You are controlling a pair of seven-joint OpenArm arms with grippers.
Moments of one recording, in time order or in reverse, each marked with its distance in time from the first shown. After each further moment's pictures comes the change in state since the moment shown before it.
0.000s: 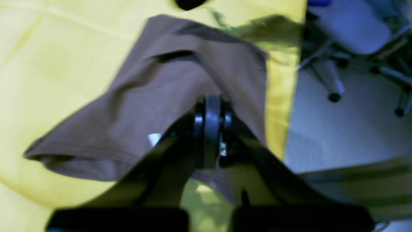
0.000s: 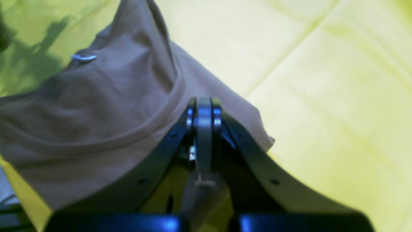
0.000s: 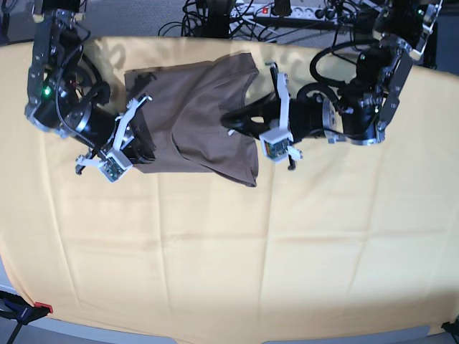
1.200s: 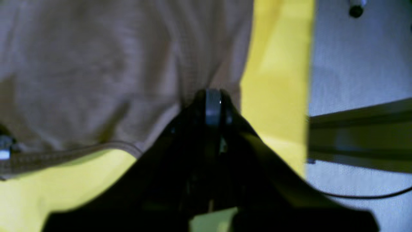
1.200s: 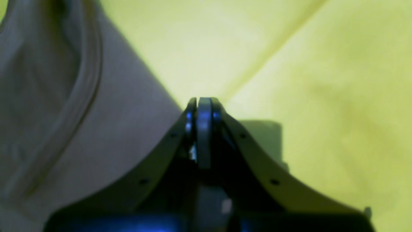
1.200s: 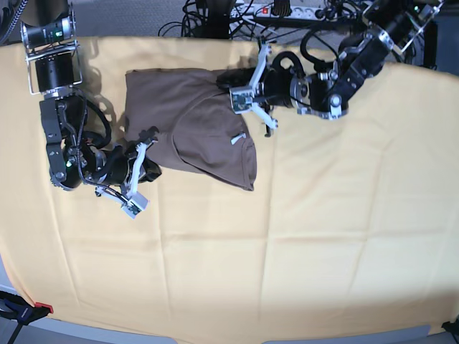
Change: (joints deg) left arm -2.4 -0.1 16.1 -14.3 24.8 -1.2 -13.9; right arm 20.7 5.6 -17.7 -30.2 4.3 0.0 -5.2
